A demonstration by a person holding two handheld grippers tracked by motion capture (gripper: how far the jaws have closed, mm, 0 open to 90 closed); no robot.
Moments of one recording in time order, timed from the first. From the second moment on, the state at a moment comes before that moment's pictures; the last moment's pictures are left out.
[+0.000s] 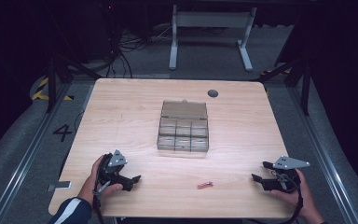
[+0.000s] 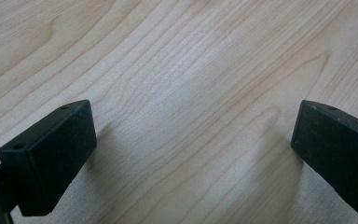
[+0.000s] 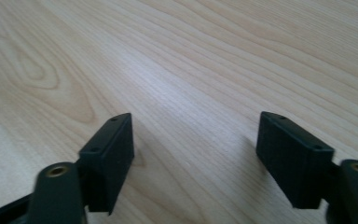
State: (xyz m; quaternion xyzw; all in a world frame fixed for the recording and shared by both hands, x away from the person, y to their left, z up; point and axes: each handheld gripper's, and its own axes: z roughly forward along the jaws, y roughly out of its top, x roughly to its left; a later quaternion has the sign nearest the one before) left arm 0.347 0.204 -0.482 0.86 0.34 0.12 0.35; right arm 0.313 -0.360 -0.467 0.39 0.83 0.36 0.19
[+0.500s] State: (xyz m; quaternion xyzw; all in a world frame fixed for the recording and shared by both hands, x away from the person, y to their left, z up) left arm 0.347 0.204 -0.482 0.86 0.34 0.12 0.35; right arm 0.307 -0.308 -0.449 0.29 0.86 0.40 0.14
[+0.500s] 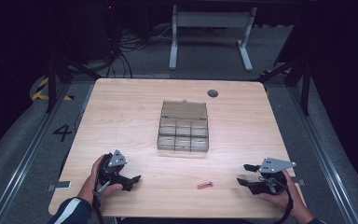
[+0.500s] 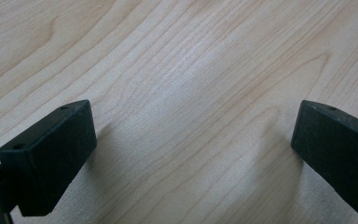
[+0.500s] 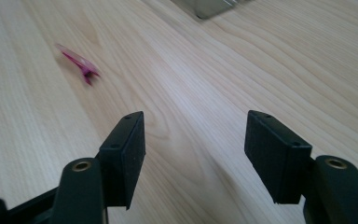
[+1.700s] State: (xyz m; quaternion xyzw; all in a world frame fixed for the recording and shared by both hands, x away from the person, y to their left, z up) left arm 0.347 0.204 -0.482 0.87 0.34 0.13 0.35; right arm 0.318 -0.199 -0.459 0.15 0.91 0.38 0.06
